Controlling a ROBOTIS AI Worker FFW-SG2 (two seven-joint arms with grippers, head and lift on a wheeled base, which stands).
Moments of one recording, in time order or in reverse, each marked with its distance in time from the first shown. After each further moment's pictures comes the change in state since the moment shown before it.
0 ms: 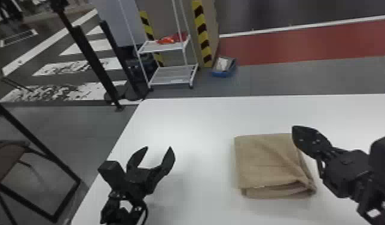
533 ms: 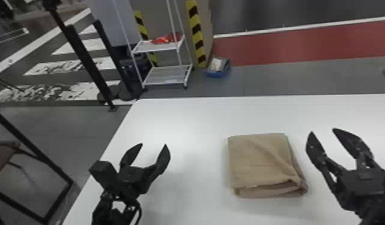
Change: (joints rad) left arm 0.023 0.000 -0.019 -0.040 0.002 -0.032 -0.013; right arm 0.132 0.002 -0.001 -0.027 -0.027 -0.149 -0.329
